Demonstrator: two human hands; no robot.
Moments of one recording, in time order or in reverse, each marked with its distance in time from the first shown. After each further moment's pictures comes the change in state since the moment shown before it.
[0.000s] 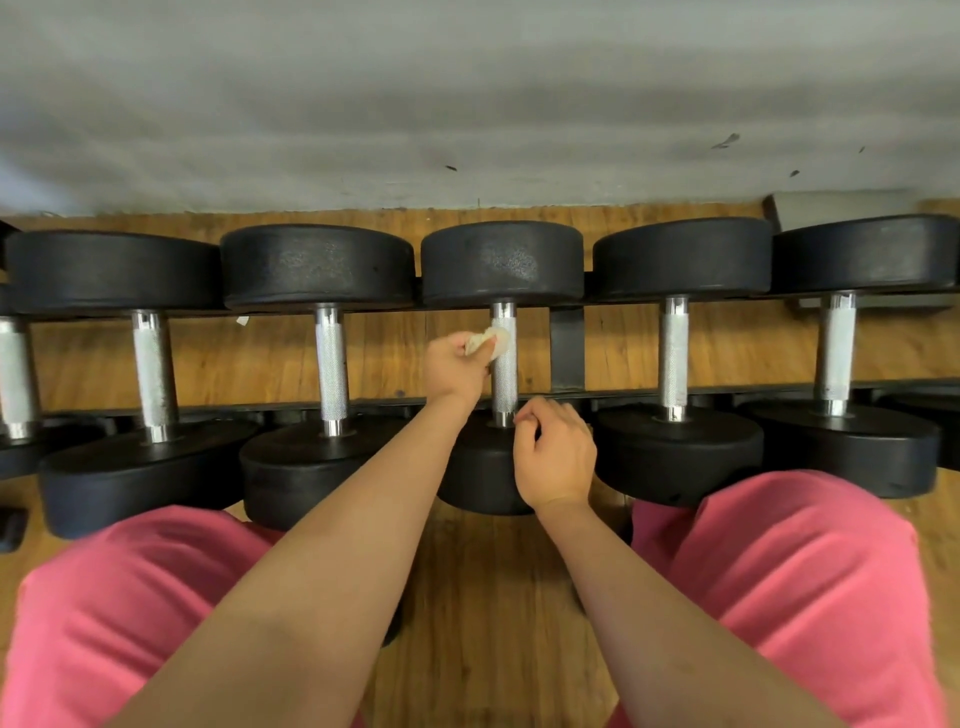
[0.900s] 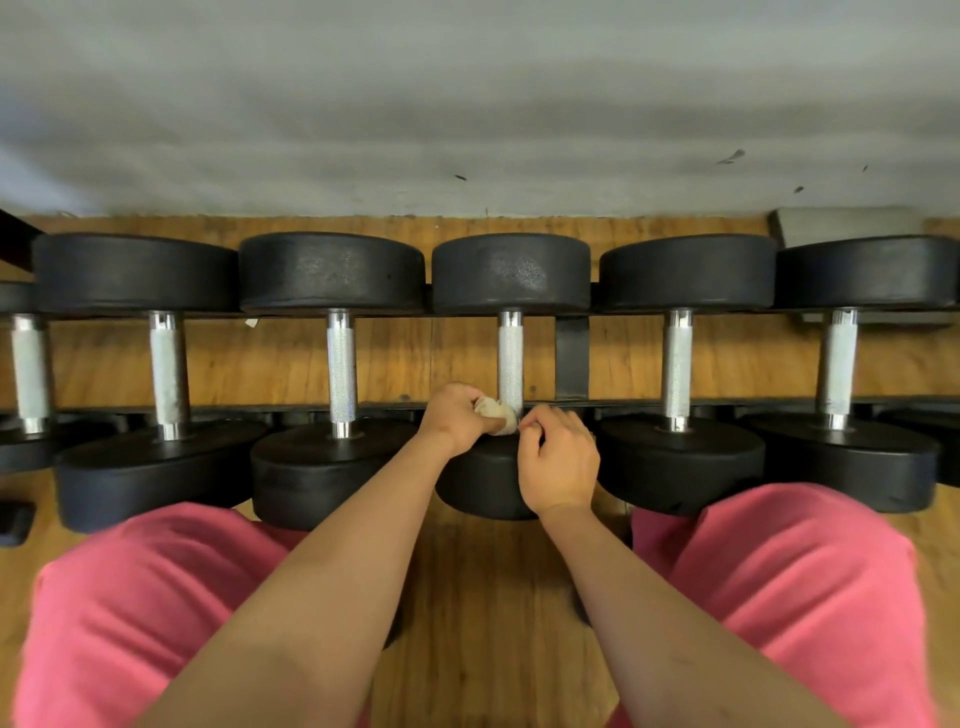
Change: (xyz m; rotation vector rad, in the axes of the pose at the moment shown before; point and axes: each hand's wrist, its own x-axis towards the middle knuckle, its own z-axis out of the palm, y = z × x) left_hand -0.020 -0.021 -0.031 0.491 -0.387 -0.001; right_hand 0.001 -0.002 -0.001 -0.022 0.020 -0.026
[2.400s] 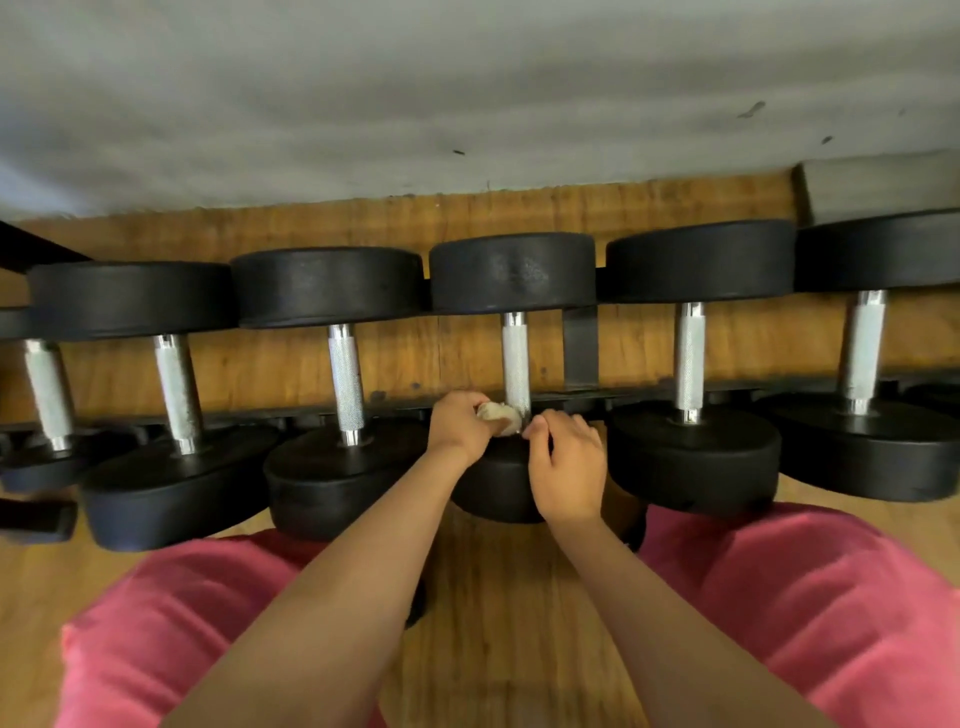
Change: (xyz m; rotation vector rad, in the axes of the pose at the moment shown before) left_hand -0.005 0.008 0.002 0.026 0.081 -0.113; right_hand -0.003 0.003 0.001 0.014 -0.058 0.035
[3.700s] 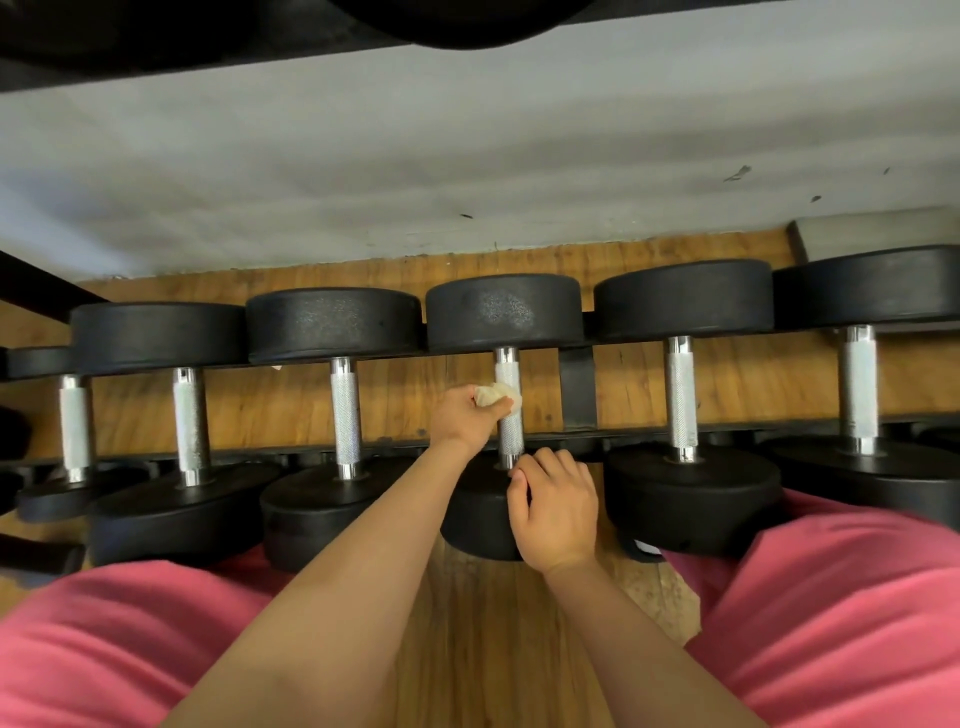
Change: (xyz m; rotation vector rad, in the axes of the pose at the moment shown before) left_hand 0.016 0.032 0.001 -0.191 0.184 0.050; right_hand -0.010 0.012 0.005 -0.163 0.057 -0.226
